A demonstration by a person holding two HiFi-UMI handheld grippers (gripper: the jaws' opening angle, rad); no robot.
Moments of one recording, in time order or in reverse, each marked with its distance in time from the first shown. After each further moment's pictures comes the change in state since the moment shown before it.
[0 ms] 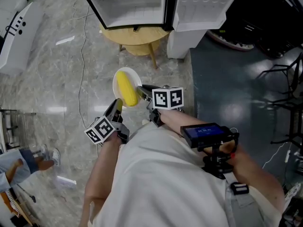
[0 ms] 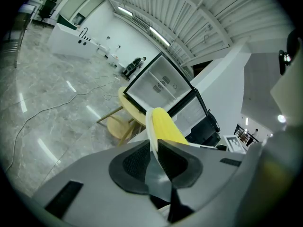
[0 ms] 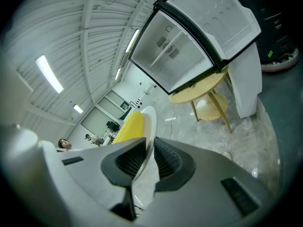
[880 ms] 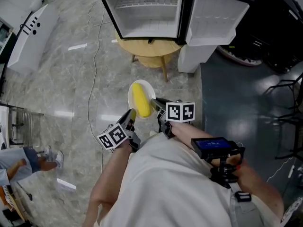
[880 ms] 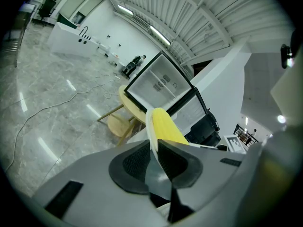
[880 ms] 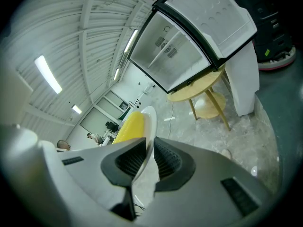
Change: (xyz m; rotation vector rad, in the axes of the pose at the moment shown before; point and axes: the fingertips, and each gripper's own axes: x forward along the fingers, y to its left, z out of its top) left arm -0.001 0.006 -0.010 -0.003 0.020 0.005; right arm -0.003 -0.004 -0.010 0.019 0.001 -0.015
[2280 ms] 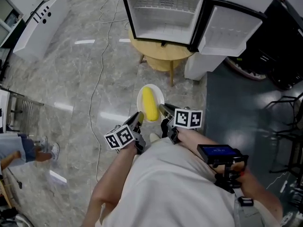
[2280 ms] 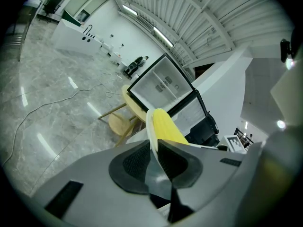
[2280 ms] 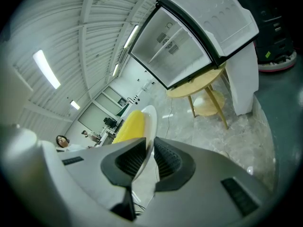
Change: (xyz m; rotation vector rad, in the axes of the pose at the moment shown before) left arm -0.011 0.008 -0.012 -0.040 -0.010 0.000; right arm -0.001 0.005 -0.016 -0.020 0.043 -0.023
